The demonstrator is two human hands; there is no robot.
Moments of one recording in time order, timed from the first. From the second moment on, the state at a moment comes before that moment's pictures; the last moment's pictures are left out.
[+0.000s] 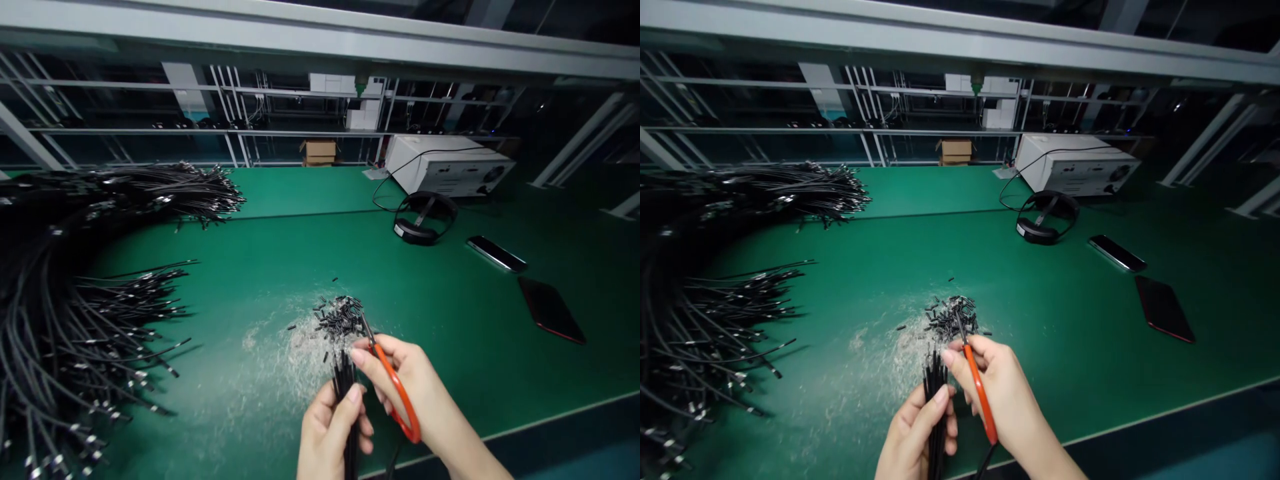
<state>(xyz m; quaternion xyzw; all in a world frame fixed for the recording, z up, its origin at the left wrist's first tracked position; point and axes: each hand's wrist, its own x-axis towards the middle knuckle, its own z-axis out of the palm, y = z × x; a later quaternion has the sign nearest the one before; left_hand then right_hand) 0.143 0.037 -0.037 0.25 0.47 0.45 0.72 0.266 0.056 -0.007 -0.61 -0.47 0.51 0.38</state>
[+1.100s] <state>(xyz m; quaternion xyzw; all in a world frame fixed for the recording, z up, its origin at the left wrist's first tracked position) 0.134 0.051 -0.030 0.17 0.52 0.48 0.69 0.282 0.054 -0.033 -0.55 -0.82 -0.03 0.17</state>
